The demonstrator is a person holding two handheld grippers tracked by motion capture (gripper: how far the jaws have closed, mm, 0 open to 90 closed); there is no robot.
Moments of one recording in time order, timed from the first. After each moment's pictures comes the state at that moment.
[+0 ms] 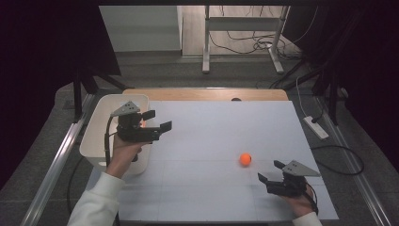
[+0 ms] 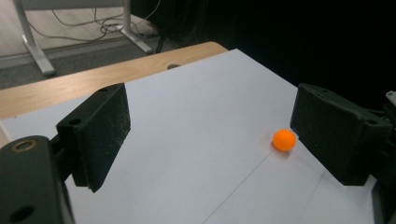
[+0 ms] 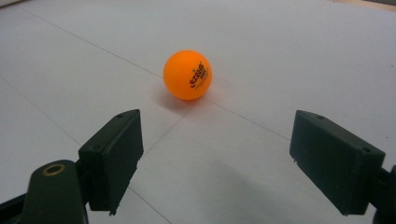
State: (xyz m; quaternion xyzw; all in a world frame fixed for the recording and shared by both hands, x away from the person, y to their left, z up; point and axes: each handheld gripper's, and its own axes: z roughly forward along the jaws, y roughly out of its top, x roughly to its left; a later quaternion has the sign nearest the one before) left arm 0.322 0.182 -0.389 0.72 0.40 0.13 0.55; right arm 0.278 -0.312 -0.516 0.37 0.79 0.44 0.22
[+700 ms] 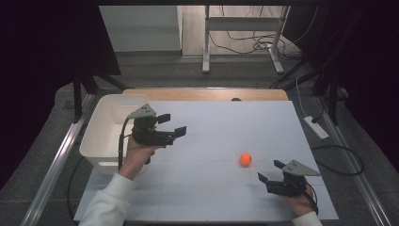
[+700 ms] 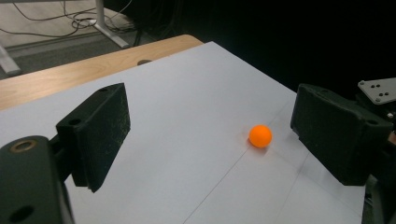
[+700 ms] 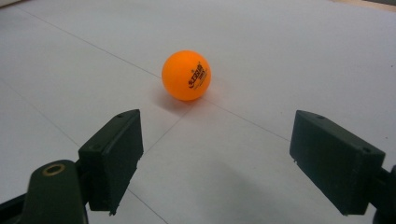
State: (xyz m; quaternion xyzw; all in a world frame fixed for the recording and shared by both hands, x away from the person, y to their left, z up) left arm 0.326 0.148 -0.395 0.74 0.37 0.10 0.55; right arm 0.279 -0.312 -0.516 0.37 0.79 0.44 0.22
